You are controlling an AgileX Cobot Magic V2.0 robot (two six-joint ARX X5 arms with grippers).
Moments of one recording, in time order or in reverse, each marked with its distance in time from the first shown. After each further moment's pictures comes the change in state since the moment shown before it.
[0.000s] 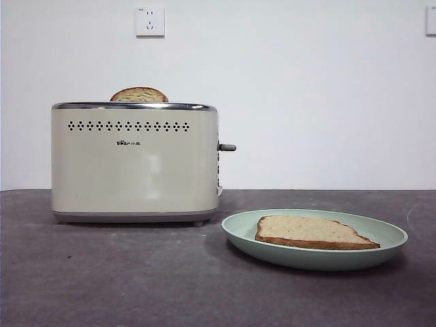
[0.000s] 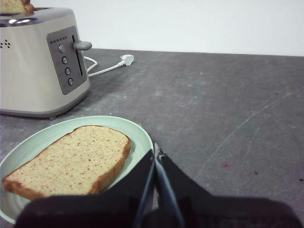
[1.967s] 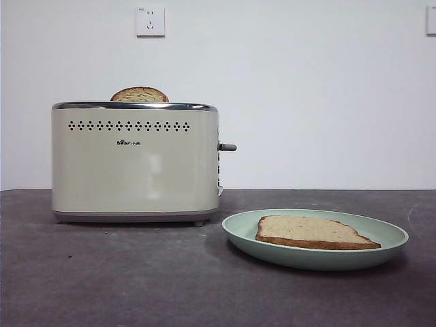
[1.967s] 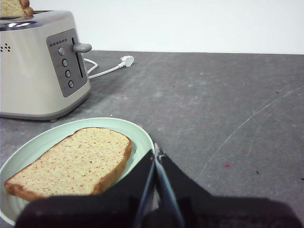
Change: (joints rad) left arm 0.000 0.000 0.000 0.000 0.000 0.000; right arm 0.000 -0.001 0.000 0.000 0.000 0.017
